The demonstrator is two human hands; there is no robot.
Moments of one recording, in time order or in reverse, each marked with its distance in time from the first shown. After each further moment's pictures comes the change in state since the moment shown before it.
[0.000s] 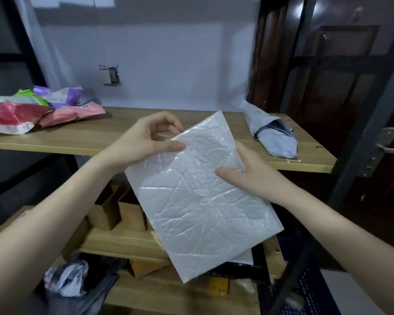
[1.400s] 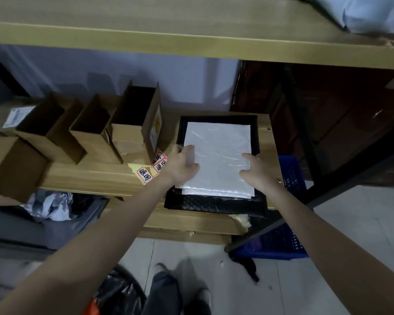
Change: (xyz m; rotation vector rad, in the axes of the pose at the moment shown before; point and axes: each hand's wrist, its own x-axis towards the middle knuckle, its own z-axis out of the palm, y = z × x) left_hand -0.023 -0.299 0.183 0.434 -0.212 -0.616; right_hand -0.022 0.279 0.086 -0.328 -0.107 0.784
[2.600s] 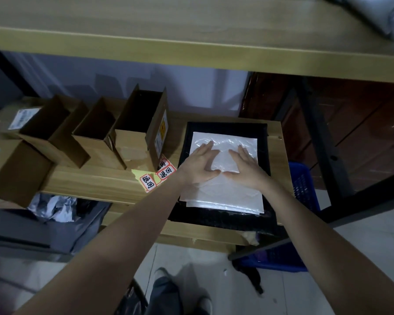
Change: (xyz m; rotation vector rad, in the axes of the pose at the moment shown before) left_hand 0.054 -0.004 0.022 0.180 -0.115 0.271; right_hand 0.063 -0.006 0.020 -0.253 -0.175 -0.275
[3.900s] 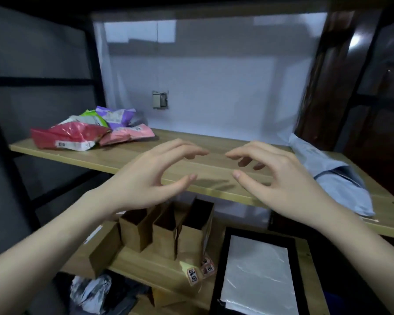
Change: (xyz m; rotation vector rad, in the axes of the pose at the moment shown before) left_hand -0.279 0.117 -0.323 0.313 0.680 0.438; right_hand -0.210 -0.259 -0.210 0.009 0.741 -0.902
